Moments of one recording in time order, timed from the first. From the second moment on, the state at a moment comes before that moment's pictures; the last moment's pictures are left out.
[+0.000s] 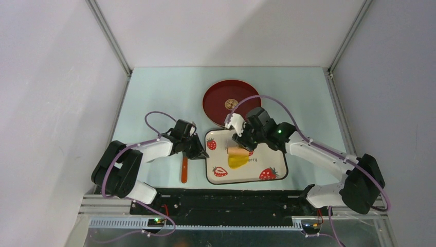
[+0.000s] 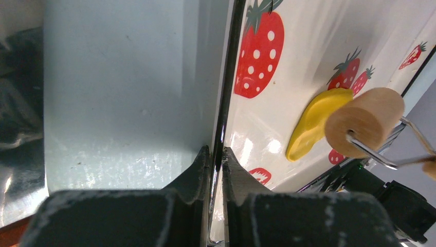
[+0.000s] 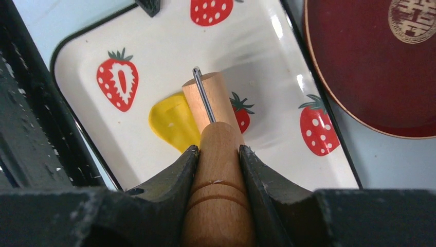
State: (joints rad) left arm -0.45 1.47 0.60 -0.17 0.35 -0.81; right arm 0.82 1.33 1.00 -0.49 -0.19 -0.38
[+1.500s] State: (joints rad) left arm -0.45 1.47 0.60 -0.17 0.35 -0.81; right arm 0.94 1.49 1.10 -0.50 -0.10 -0.37
